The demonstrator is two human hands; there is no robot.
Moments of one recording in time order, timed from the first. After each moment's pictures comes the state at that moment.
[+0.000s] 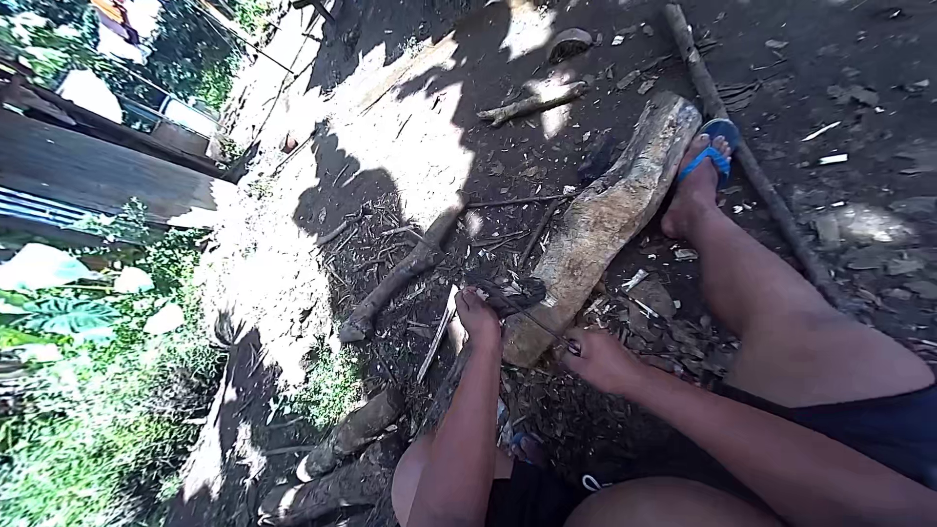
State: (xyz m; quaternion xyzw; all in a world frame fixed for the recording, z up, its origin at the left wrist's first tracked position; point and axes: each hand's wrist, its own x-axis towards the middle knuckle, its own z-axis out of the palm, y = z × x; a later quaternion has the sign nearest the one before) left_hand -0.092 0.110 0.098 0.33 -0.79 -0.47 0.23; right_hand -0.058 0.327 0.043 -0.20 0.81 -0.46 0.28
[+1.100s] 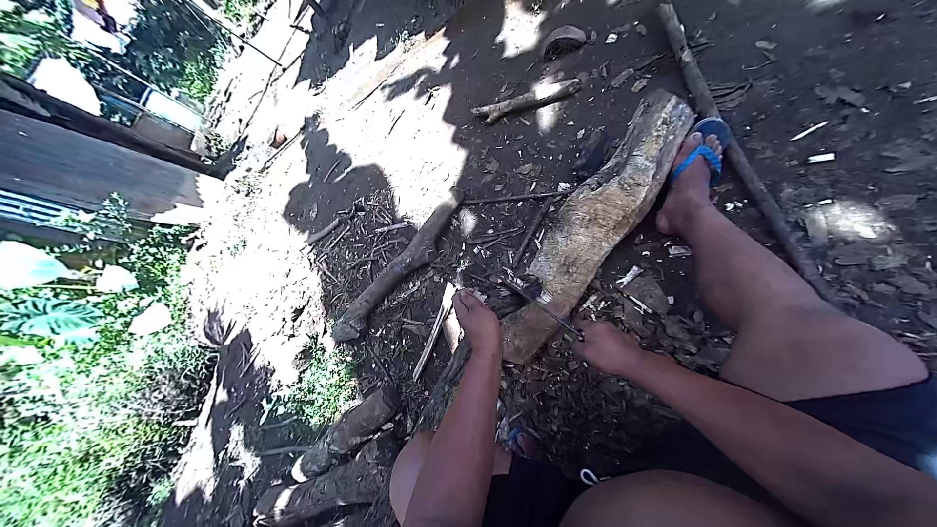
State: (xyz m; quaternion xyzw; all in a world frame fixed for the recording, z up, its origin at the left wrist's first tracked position) left_hand -0.086 0.116 0.093 0.36 -0.79 -0.45 0.23; right_hand -0.075 0.327 -0.013 -0.14 0.84 -0.40 0.35
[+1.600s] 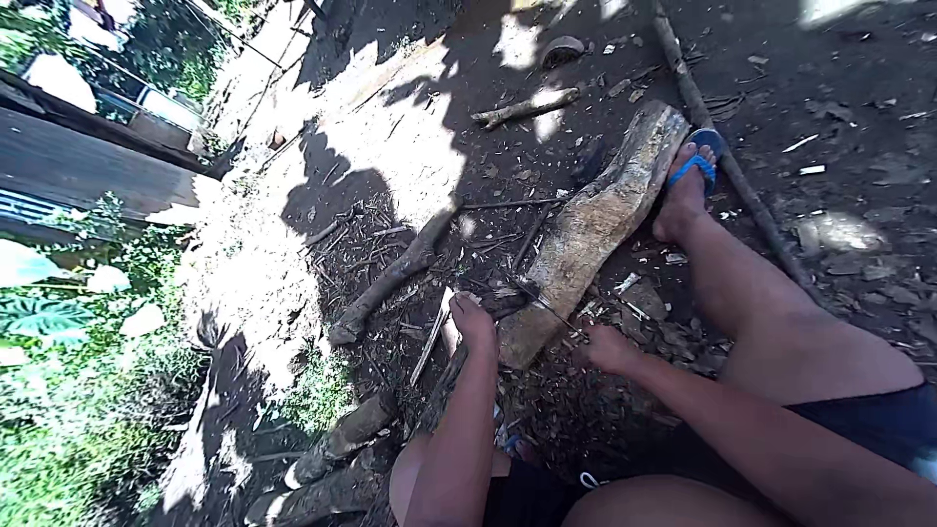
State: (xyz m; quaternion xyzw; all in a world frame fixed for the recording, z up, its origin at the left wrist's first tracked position) left_hand -0.095 0.112 0.093 0.38 -0.77 -0.47 0.21; right_hand -0.089 0.334 -0.040 -0.10 0.83 -0.39 0.38
